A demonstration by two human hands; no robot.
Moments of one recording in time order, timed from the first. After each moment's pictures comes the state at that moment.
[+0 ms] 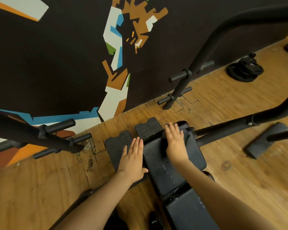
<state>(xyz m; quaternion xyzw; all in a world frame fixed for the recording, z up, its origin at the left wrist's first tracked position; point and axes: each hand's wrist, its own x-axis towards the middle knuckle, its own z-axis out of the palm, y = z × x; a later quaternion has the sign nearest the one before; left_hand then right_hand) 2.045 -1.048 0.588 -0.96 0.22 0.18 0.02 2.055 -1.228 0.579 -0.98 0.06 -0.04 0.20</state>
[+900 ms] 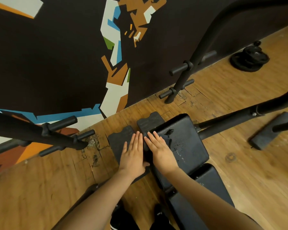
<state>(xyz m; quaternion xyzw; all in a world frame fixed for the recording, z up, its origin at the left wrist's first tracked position) 2.039 -1.050 0.585 -0.97 0.19 0.17 -0.01 2.022 -1.183 0.549 -0.95 -0.12 -0.09 0.27</state>
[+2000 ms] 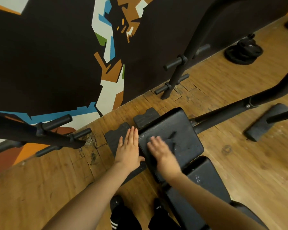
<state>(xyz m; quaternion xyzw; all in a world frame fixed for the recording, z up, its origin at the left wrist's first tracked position) 2.042 -1.050 0.585 -0.96 0.21 0.17 0.04 1.981 -1.198 0.527 -0.96 -0.06 -0.12 0.26</state>
